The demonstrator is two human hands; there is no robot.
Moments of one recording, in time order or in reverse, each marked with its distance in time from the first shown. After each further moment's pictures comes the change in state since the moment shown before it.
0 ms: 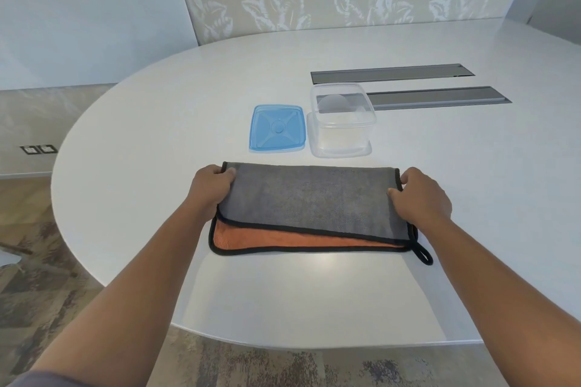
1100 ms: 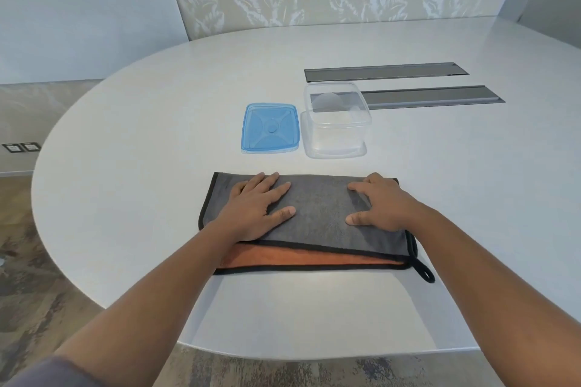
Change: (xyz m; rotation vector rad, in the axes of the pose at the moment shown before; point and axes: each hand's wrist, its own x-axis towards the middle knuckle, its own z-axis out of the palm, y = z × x) left_hand -0.017 -0.028 0.062 0.992 -0.371 0.746; right_hand 0.006 -0.021 0.007 -0.191 -0.492 -0.451
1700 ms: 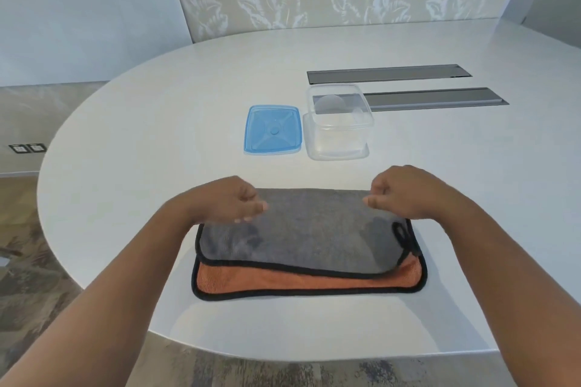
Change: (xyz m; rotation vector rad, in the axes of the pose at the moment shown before) left_hand -0.034 -0.008 -0.093 -0.380 -0.253 -0.101; right_hand -0.039 -0.019 -0.058 -0.069 0.064 -0.074
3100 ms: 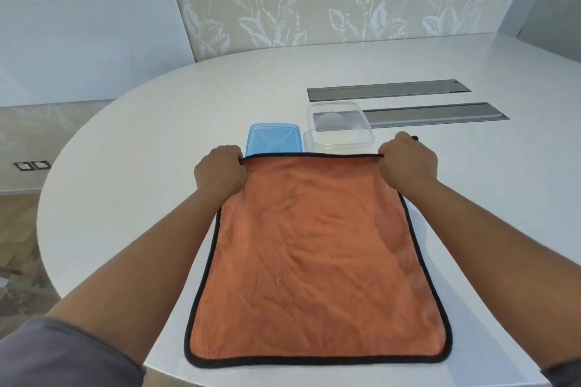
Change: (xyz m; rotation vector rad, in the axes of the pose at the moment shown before) left_hand 0.089 -0.010 -0.033 0.276 0.744 -0.314; right_hand 0.086 0.017 -0.017 -0.230 0.502 0.298
